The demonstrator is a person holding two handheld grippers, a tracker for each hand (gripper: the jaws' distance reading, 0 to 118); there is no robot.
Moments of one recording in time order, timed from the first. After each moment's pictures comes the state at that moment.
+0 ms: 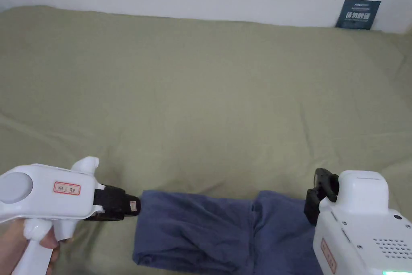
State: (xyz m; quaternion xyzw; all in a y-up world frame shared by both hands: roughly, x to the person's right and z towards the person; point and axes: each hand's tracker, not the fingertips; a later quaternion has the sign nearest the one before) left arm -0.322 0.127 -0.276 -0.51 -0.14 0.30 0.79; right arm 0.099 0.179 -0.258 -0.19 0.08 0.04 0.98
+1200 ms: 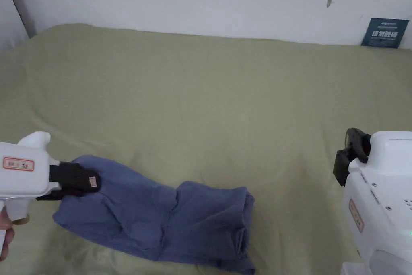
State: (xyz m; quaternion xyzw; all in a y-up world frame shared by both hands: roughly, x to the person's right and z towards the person) left arm -0.363 0.224 -0.220 -0.45 0.00 0.28 0.85; right arm 0.102 0.227 -0.289 -0.07 0.09 0.07 0.99
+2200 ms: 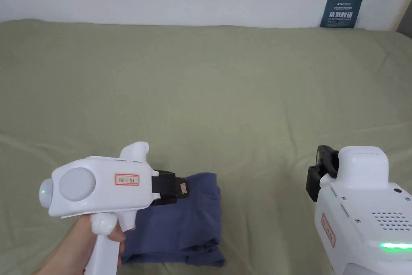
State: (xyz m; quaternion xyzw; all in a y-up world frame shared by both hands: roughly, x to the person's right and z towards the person) left arm -0.209 0.164 -0.306 -0.44 -0.18 0.29 0.83; right arm 0.136 0.196 -0.275 -0.14 0.06 0.05 0.99
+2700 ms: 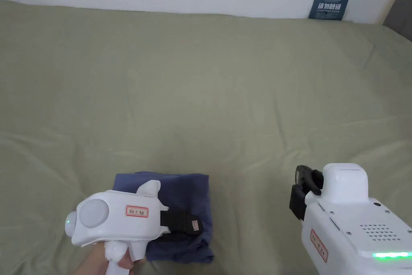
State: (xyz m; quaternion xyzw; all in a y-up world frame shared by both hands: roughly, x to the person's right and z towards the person) left arm -0.184 0.066 -0.316 -0.51 -0.23 0.34 0.75; right arm 0.138 0.167 -0.275 -0.22 0.10 0.02 0.97
